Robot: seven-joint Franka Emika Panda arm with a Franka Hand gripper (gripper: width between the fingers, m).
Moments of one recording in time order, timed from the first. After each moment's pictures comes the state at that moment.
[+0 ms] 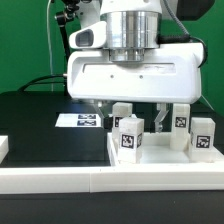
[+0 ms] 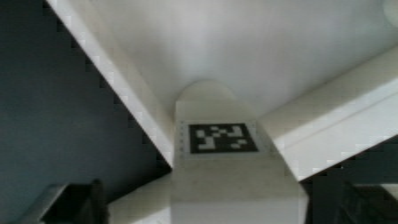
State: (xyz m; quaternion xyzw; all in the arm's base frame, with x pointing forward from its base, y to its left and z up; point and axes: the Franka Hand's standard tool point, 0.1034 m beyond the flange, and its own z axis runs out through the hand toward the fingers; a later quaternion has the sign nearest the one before) arm 0.623 0.006 0.076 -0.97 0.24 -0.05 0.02
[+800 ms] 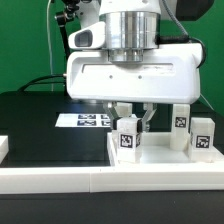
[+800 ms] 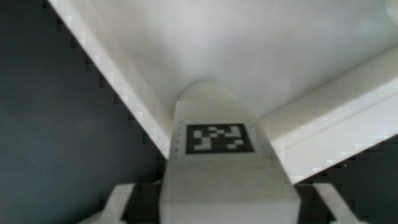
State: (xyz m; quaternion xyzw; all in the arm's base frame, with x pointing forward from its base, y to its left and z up) arm 0.623 0.006 0.076 -0.96 0.26 -0.05 0.02
